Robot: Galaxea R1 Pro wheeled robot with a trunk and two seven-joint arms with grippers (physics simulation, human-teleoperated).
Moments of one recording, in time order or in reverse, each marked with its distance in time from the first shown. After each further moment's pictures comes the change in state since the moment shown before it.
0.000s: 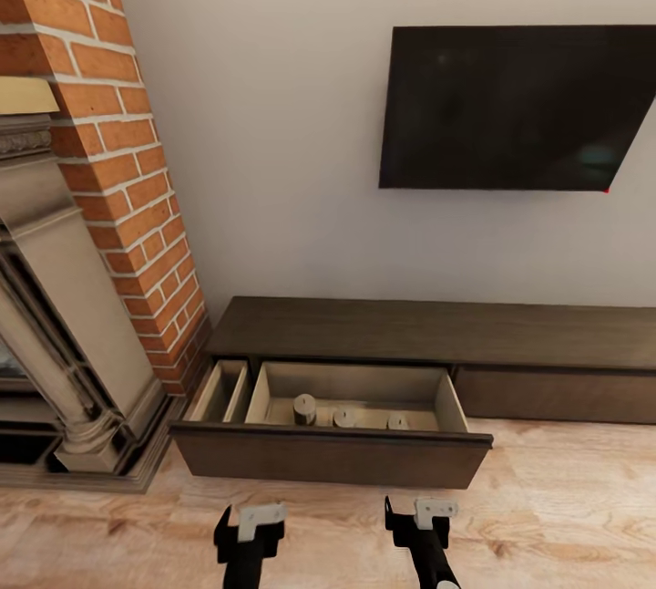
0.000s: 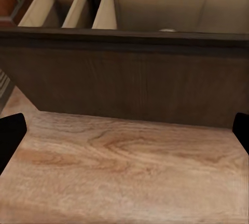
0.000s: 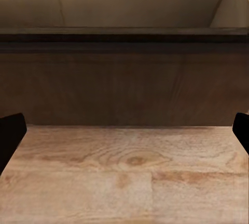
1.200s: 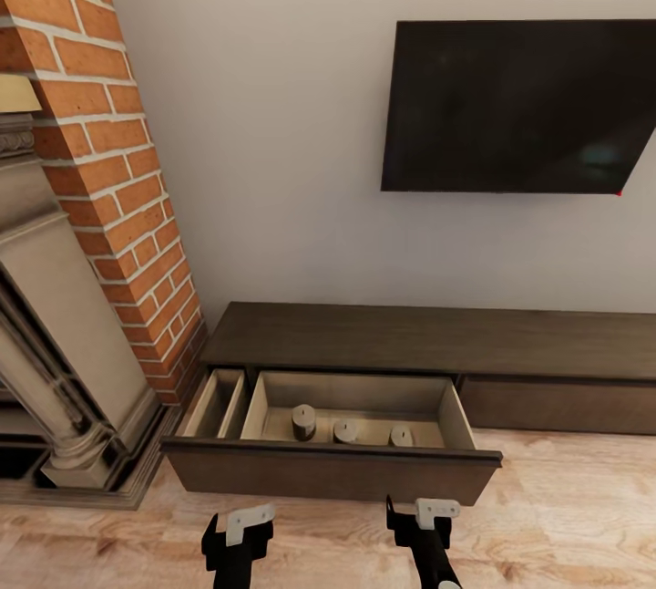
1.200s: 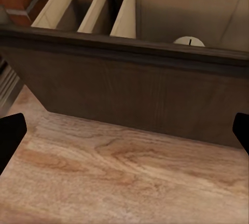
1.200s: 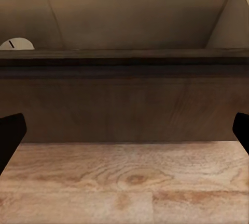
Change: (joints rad) left arm 0.000 -0.005 0.066 0.045 0.025 -0.045 0.000; right arm 0.000 -0.004 -0.001 0.000 -0.014 -0.004 0.000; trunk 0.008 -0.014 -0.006
